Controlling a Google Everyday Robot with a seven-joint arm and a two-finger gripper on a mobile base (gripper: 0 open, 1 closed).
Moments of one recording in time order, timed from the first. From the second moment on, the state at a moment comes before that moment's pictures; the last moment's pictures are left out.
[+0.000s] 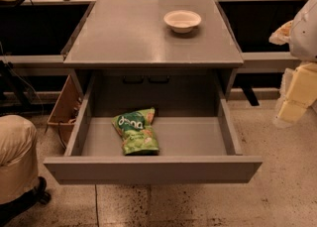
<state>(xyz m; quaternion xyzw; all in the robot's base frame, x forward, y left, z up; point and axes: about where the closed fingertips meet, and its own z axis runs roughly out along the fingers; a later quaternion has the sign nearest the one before) 0.438 -0.217 0.976 -0.60 0.78 -0.03 0.16</state>
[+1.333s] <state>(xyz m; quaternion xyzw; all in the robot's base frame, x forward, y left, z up) 0.504 -0.186 0.870 -0.58 0.79 0.01 0.18</state>
